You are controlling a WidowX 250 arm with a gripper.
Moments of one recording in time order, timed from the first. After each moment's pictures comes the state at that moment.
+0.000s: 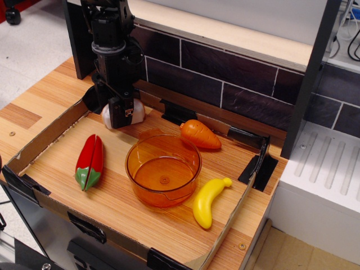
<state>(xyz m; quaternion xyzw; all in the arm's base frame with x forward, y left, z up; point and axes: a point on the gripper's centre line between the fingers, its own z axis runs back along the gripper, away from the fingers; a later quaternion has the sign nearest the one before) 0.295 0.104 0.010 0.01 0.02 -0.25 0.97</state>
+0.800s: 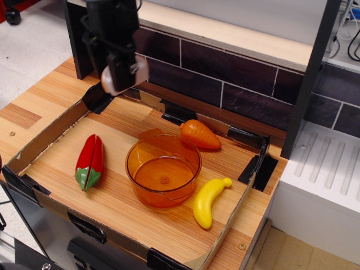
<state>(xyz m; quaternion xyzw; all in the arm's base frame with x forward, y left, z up) 0.287 0.070 0.094 -0.02 -0.03 -0.19 0.98</state>
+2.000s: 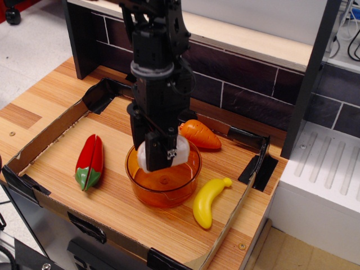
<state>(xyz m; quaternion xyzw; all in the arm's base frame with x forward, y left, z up) 0.232 -0.001 0.045 -0.03 0.05 -0.29 0.95</state>
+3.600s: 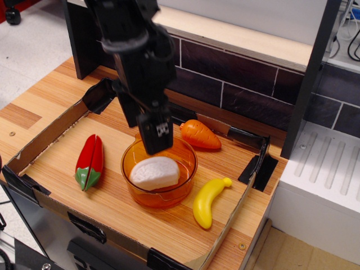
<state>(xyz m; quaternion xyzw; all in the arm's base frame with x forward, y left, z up) 0.228 0.005 0.087 -0.08 -0.04 -0.27 0.96</state>
